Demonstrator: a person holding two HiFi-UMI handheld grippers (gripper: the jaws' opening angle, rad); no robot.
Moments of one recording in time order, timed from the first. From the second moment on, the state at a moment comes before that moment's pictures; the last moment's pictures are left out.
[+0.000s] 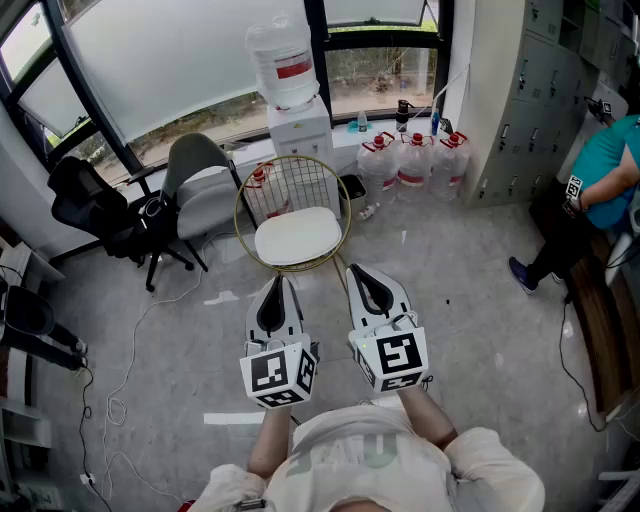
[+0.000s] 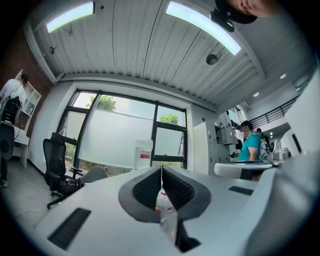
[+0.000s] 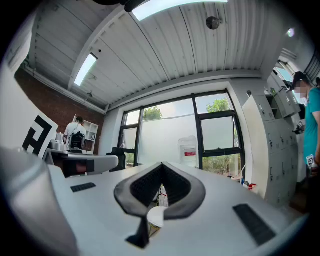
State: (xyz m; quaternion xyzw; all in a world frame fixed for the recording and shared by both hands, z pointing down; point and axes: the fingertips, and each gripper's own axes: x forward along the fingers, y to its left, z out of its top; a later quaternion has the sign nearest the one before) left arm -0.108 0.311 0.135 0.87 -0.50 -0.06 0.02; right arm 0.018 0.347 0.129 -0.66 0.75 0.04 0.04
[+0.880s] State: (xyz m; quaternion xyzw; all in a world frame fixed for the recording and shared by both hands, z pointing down) left arm -0.098 0.312 0.145 0.86 -0.52 -0.04 0.02; right arm 0.047 0.347 0.141 -0.64 0.76 0.00 0.11
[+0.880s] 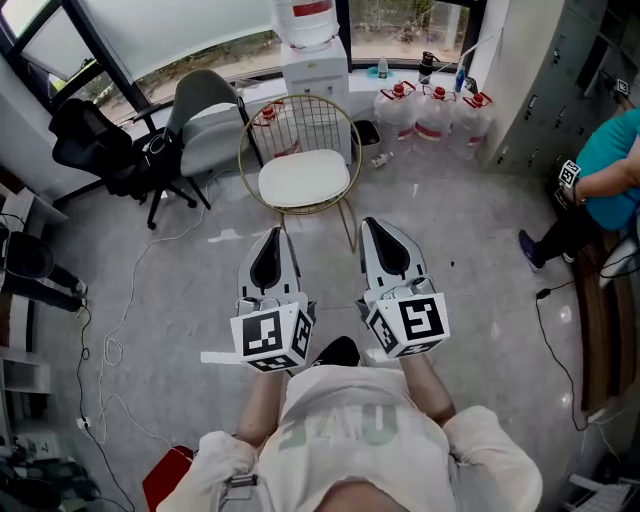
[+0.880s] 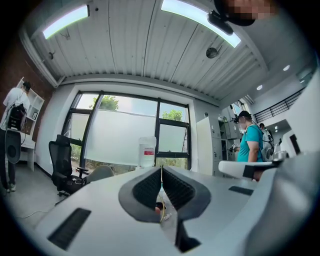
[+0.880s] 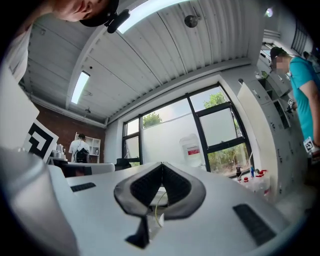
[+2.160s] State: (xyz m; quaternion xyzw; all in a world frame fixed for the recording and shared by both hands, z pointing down) left arm -0.105 -0.012 0.165 0.84 -0.54 -0.07 0.06; right arm 0.056 0.064 0.144 -0.61 0.79 0.03 0.03
